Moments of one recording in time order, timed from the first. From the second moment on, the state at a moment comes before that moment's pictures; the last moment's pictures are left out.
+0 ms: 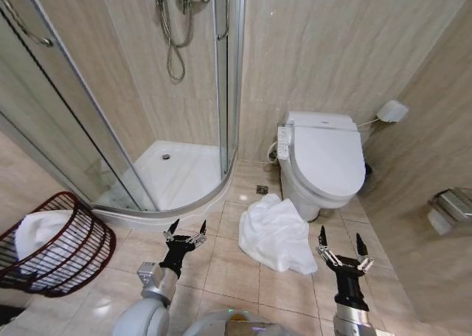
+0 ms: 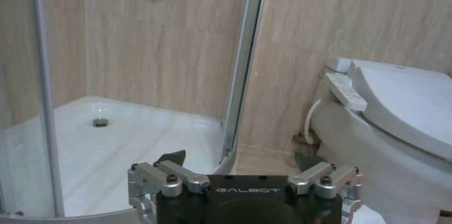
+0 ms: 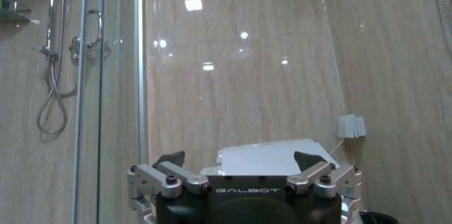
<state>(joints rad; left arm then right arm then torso) 1.82 -1.57 -0.54 -2.36 -0.14 0.22 0.12 -1.91 1.60 0.69 2.14 0.23 0.60 -0.05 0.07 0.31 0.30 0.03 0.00</state>
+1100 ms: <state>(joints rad) 1.82 -1.57 -0.54 -2.36 -0.14 0.22 0.12 -1.91 1.59 0.69 2.14 0.23 0.58 -0.03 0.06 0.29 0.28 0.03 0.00</state>
